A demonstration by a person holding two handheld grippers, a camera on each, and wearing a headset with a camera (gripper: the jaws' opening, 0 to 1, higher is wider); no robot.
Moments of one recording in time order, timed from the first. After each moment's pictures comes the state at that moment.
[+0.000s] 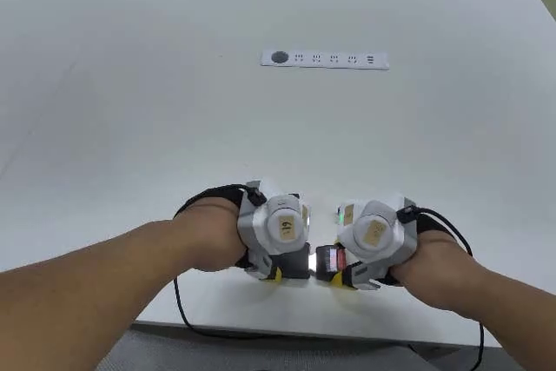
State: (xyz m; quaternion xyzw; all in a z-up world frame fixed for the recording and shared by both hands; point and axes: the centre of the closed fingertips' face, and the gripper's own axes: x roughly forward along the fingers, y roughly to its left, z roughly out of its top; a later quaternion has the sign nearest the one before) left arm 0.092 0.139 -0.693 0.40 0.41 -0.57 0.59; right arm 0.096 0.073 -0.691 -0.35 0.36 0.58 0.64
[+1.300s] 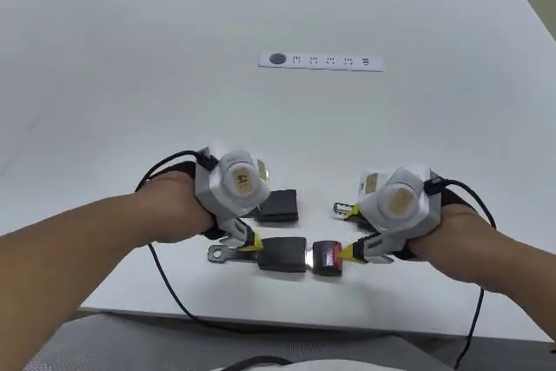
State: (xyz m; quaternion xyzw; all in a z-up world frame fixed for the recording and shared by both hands) left arm 0.142 0.181 -0.653 0.33 0.41 -0.50 0.69; right arm 0.126 0.053 -0.646 -0.34 0.34 0.56 0.68
